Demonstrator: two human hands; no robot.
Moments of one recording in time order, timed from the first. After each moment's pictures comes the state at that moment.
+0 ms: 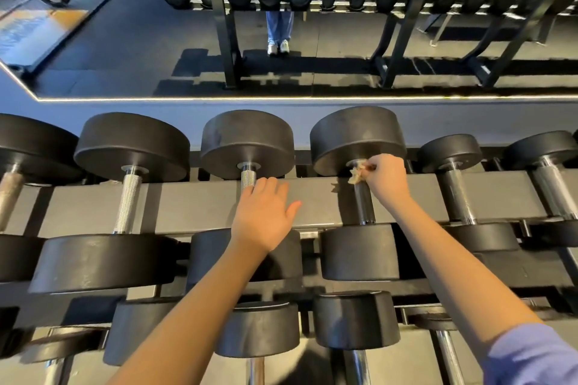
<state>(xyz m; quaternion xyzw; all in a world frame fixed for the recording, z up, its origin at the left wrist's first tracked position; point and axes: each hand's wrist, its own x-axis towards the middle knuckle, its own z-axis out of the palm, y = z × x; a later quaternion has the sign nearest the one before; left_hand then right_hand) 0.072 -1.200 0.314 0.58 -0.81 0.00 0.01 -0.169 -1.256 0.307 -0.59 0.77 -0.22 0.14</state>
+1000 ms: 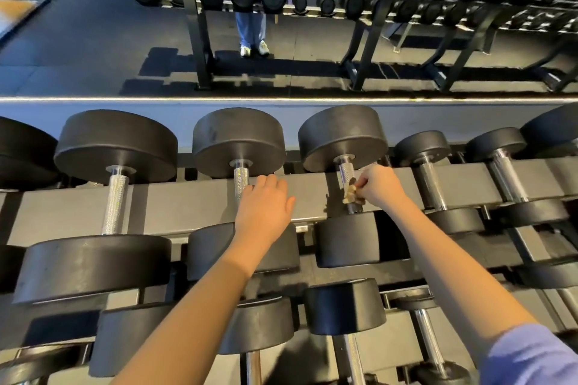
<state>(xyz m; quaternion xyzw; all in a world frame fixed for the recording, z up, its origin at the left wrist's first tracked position) 0.073 -1.199 0.315 0.55 -0.83 -0.05 0.06 -0.172 -1.226 0.309 -0.60 0.79 -0.05 0.16</state>
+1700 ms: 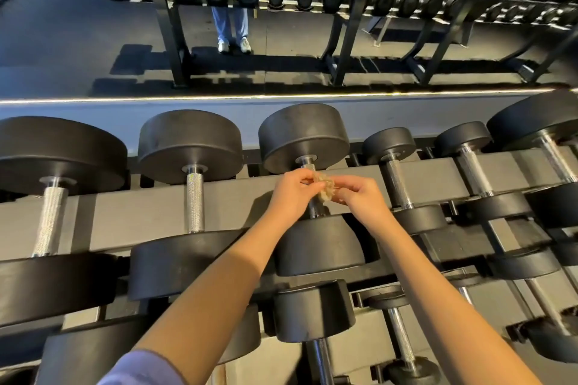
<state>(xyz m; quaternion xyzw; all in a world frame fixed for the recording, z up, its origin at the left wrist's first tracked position) -0.058 -1.226 0.301 0.48 -0.62 -0.52 0.33 -0.194 -1.173 0.327 -0.49 0.64 -0.42 0.42</state>
